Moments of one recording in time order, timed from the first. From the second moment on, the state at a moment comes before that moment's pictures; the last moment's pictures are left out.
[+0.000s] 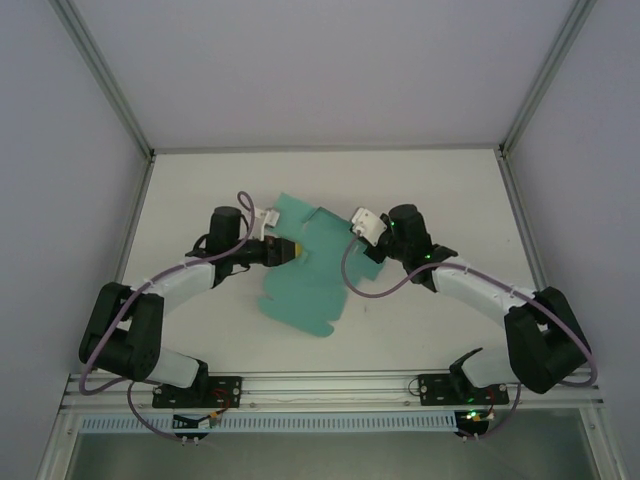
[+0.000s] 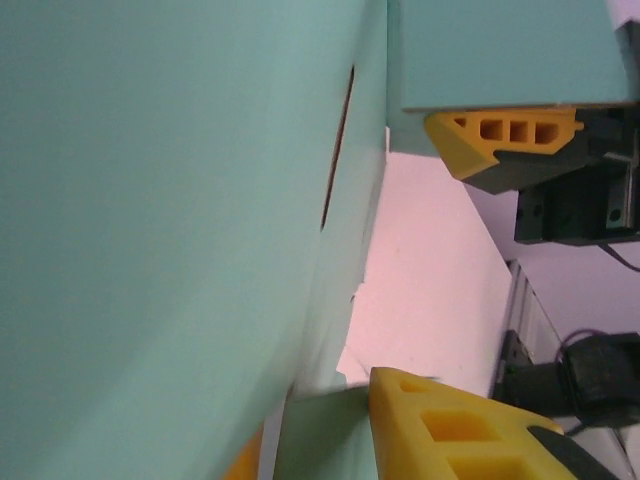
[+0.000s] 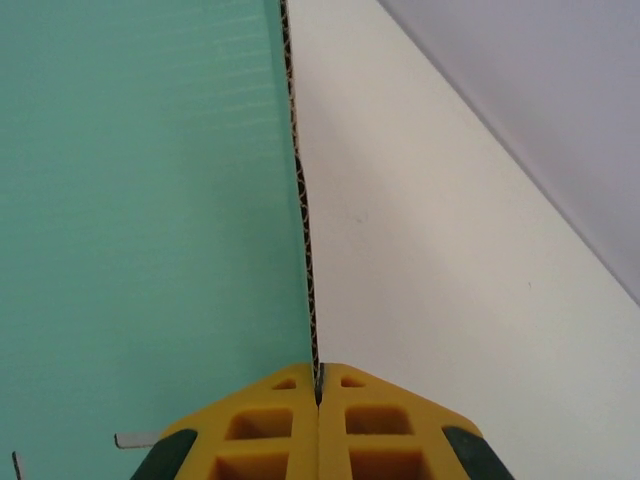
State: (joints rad) left arm -0.31 1.44 0.70 0.13 0.85 -0.36; right arm 0.55 1.36 0.77 0.07 -0.13 -0.58
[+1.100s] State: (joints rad) left arm -0.37 1.65 0.86 -0.03 0.53 -0.56; right arm 0.71 1.26 0.75 -0.01 0.01 -0.67
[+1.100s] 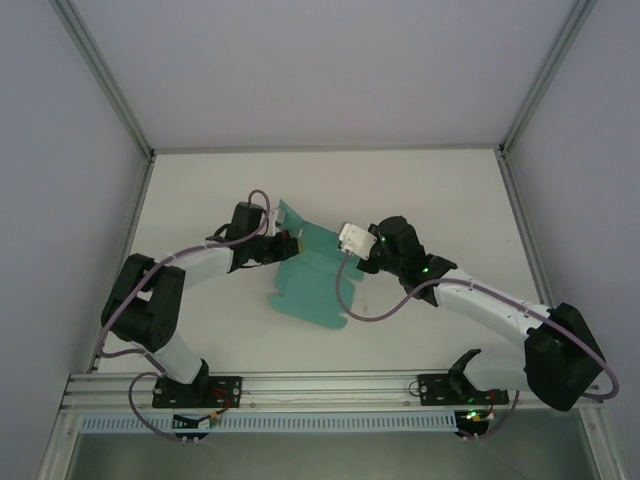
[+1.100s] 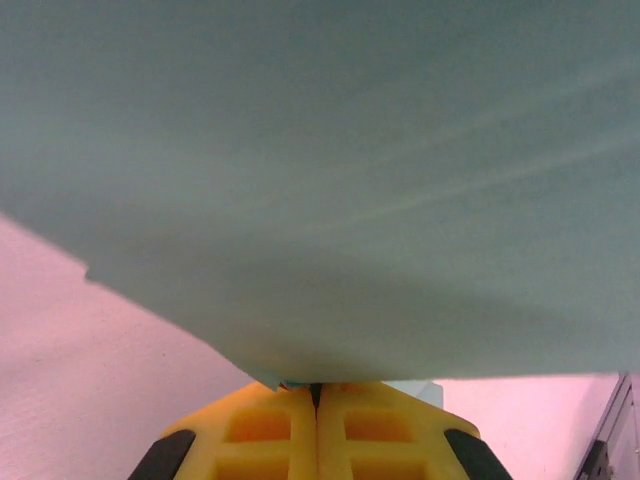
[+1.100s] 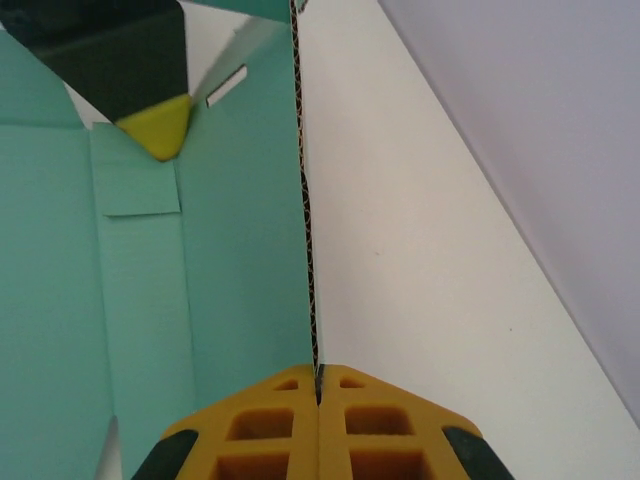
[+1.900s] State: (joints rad) left arm -0.39 1.75 0.93 -0.18 0.41 -0.74; right arm 0.85 1.40 0.73 0.13 0.28 -0.81
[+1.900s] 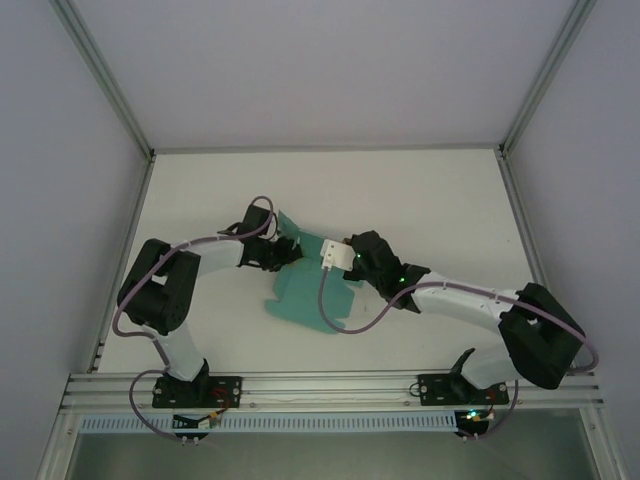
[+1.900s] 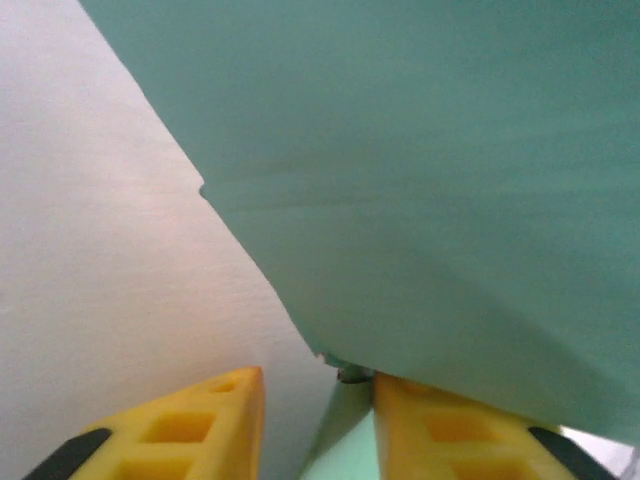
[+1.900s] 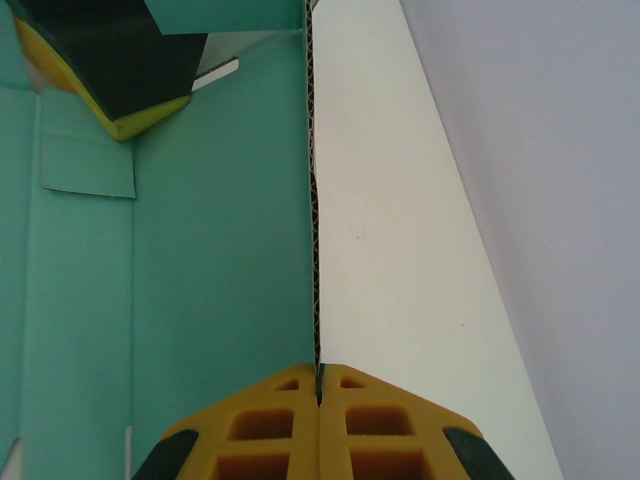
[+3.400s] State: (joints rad) left arm -0.39 1.61 1.16 -0.51 0.27 -0.66; right arm 0.85 1.75 0.61 0.96 0.38 -1.41
